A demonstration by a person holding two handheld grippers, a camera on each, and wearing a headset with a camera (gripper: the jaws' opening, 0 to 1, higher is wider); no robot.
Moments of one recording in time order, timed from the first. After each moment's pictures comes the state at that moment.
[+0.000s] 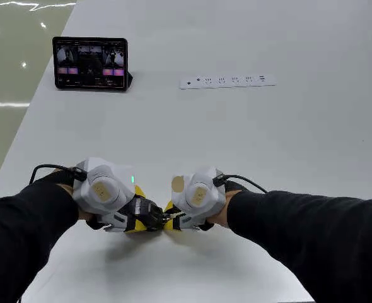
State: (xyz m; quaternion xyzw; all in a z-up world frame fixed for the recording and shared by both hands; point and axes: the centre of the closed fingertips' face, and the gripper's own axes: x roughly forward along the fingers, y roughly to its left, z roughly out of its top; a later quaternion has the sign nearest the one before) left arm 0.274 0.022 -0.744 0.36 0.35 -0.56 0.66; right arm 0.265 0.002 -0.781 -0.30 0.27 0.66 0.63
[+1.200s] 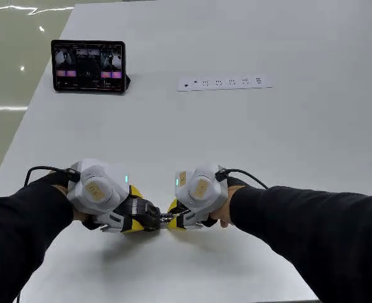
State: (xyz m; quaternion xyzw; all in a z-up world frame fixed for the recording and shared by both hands) left arm 0.275 0.023 -0.743 0.35 0.34 -0.56 0.67; right arm 0.265 -0.014 -0.780 -0.29 0.30 0.66 0.63
